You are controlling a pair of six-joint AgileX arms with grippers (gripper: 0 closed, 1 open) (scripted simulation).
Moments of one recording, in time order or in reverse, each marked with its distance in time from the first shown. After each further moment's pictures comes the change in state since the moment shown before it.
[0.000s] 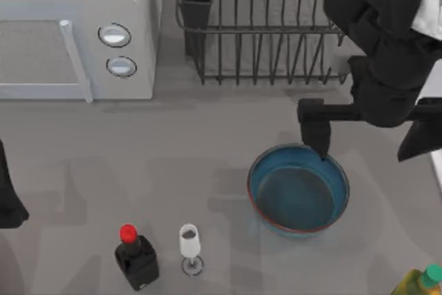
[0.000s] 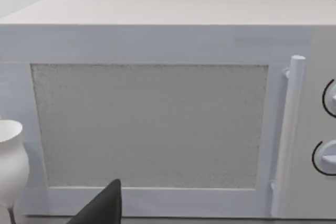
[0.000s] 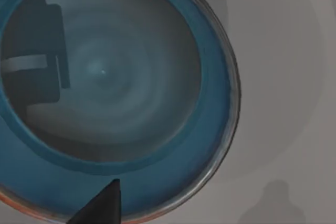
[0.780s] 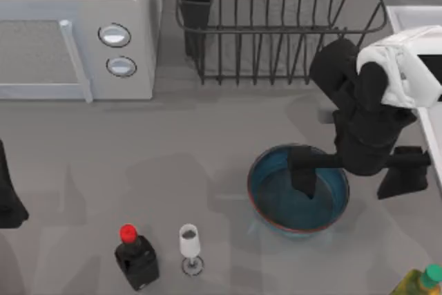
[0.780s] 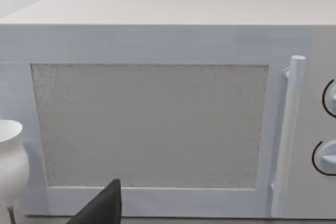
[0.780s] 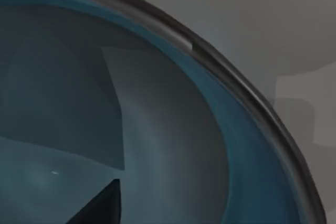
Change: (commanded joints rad) left arm 0.000 0.000 0.000 0.000 0.000 0.000; right arm 0.007 0.109 -0.250 0.360 0.001 0.007
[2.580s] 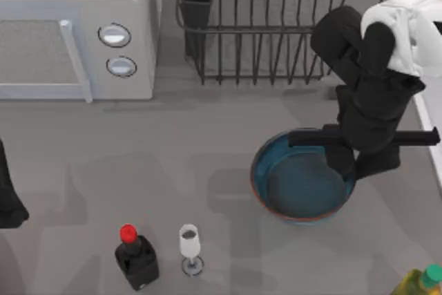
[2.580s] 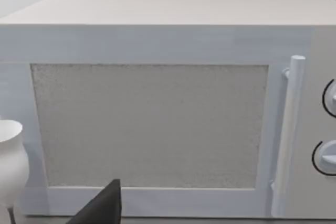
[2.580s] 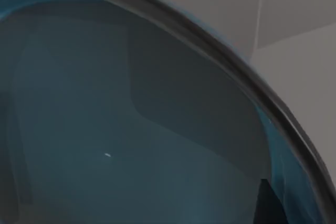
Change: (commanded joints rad) left arm 0.000 0.000 0.000 0.000 0.000 0.000; right arm -0.003 -0.050 0.133 -0.184 0.001 0.001
